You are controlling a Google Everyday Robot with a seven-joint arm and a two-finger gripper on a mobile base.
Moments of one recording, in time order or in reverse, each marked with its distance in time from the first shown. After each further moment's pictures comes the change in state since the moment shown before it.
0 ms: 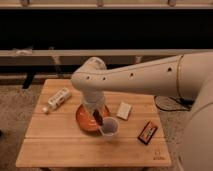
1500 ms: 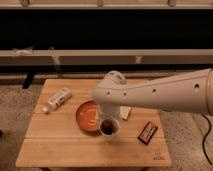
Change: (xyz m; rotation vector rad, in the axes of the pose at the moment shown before) arm 0.027 -0.042 0.030 -0.005 -0.062 0.188
